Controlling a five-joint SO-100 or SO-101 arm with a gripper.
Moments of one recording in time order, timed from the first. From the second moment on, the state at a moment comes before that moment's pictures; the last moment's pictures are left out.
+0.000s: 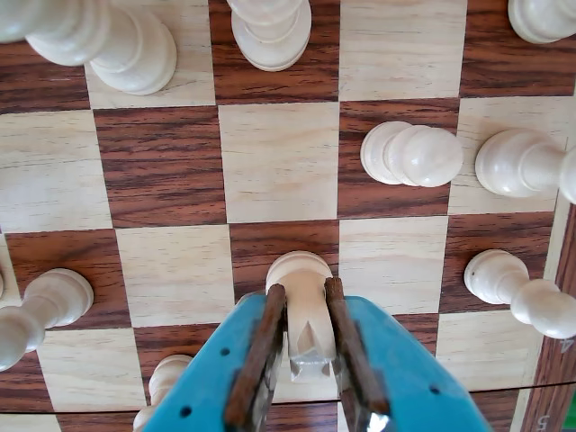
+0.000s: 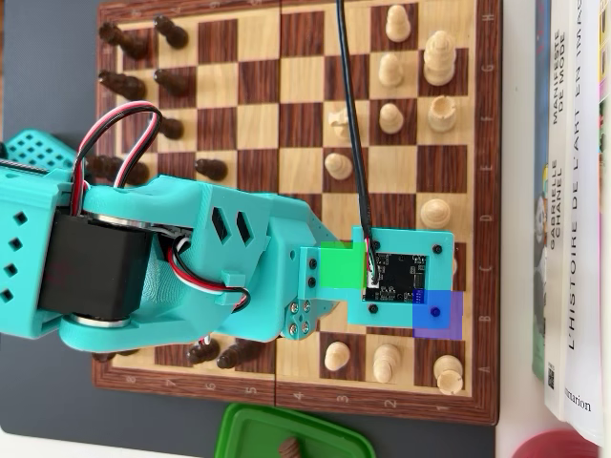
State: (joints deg) arm 9.6 87.7 102.3 51.6 82.4
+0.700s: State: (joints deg) arm 8.3 88.2 101.2 51.6 82.4
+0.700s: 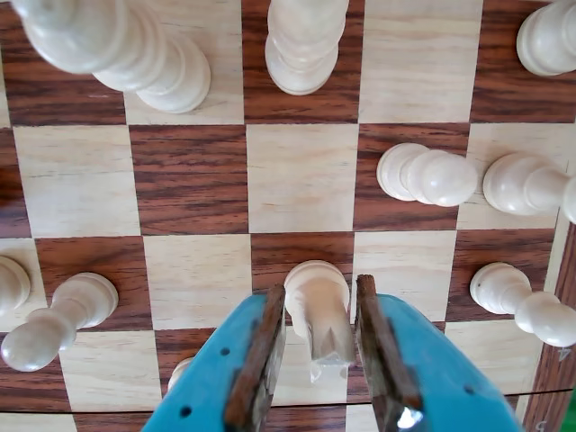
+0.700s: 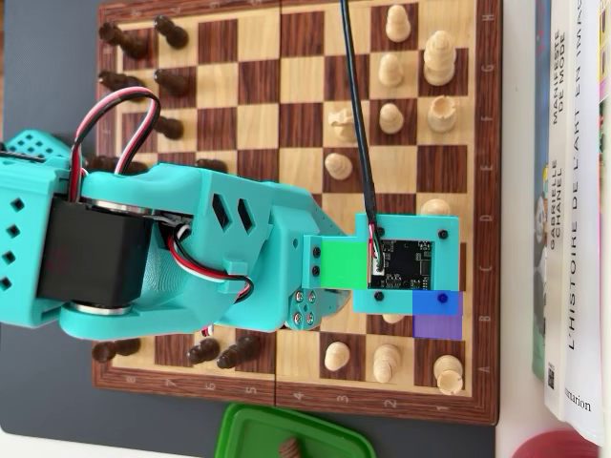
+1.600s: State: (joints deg) arm 8.2 115.5 110.1 51.7 82.4
